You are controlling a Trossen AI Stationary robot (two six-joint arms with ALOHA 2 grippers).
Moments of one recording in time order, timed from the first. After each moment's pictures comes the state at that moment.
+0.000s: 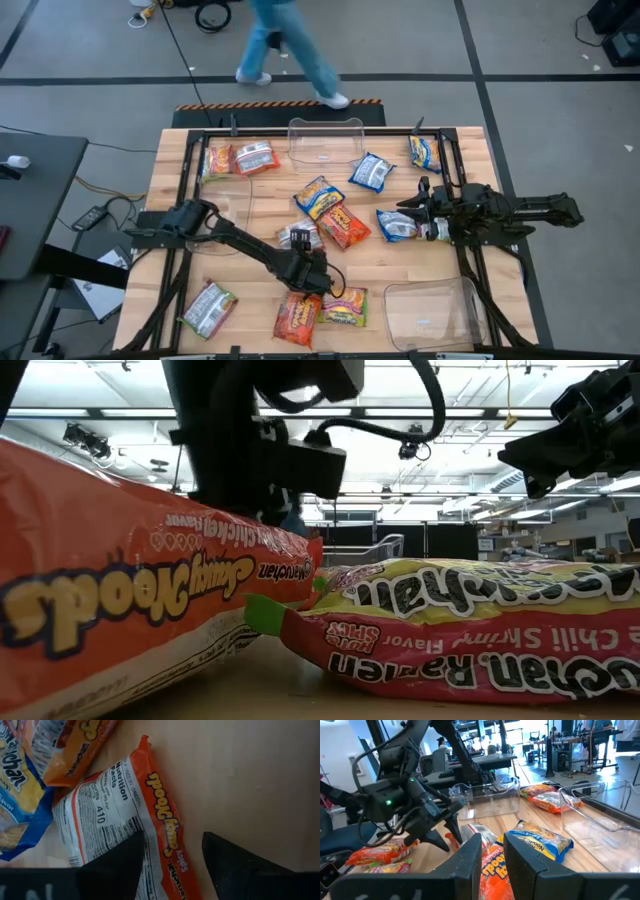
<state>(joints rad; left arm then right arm) -0.40 2.16 1.53 -0.89 -0.52 -0.33 -0.02 0.06 0.01 0.05 0.01 0.15</state>
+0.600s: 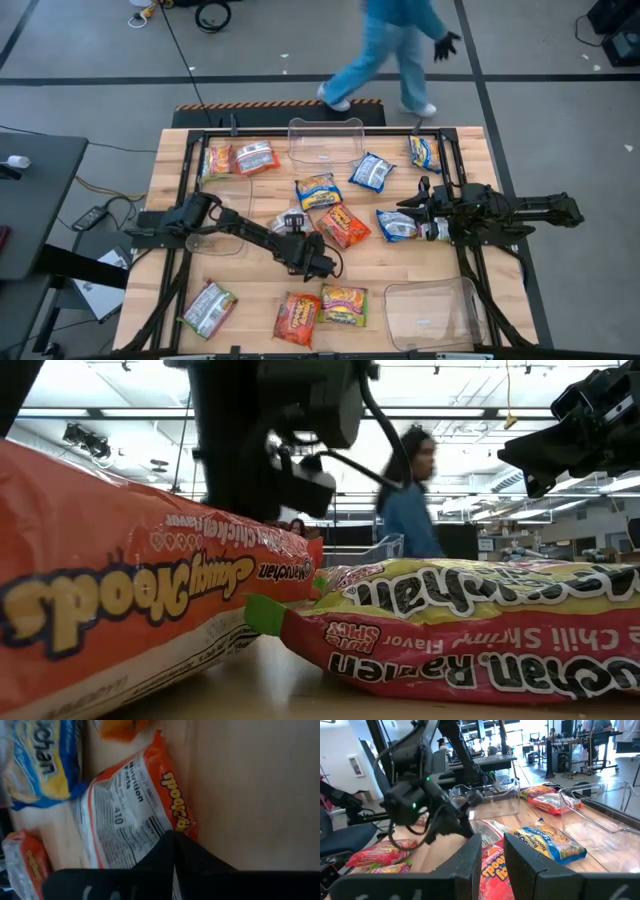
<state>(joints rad) -0.32 2.15 1.53 -1.05 -0.53 -0.38 -0.02 0.06 0.01 0.06 0.01 0.15</state>
